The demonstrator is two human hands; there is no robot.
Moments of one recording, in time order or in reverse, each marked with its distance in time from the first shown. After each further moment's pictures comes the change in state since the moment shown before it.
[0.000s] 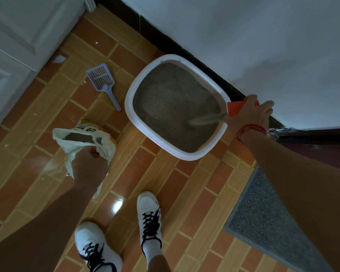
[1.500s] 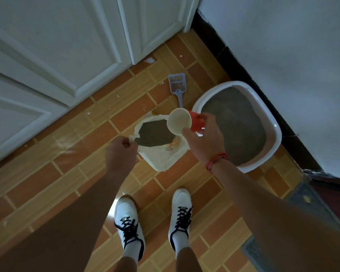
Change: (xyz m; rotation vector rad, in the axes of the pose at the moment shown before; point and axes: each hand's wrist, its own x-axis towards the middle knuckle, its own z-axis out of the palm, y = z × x) left_hand -0.001 -0.118 -0.153 -0.323 0.057 -0.157; right_hand -0.266 -0.231 0.007 0.631 -0.409 -0.448
